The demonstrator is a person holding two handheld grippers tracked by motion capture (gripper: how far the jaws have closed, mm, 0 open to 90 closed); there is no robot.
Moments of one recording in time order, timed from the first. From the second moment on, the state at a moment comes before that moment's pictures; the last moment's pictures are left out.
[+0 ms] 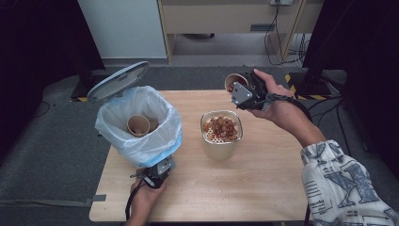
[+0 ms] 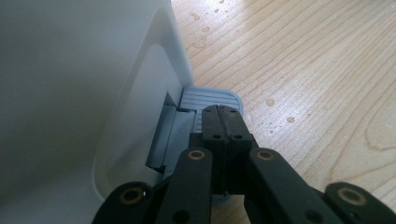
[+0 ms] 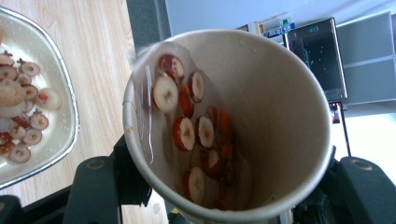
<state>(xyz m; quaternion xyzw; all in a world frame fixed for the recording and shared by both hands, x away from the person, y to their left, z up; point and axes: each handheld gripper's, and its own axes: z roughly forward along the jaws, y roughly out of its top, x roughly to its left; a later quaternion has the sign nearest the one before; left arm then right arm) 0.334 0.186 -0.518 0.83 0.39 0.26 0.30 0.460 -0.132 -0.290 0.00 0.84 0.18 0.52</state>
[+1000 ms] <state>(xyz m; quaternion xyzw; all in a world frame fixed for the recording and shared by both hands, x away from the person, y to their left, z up) 0.333 0.185 -0.518 0.83 0.40 0.26 0.30 0.457 -0.130 -0.287 -0.03 0.84 0.15 0.53</state>
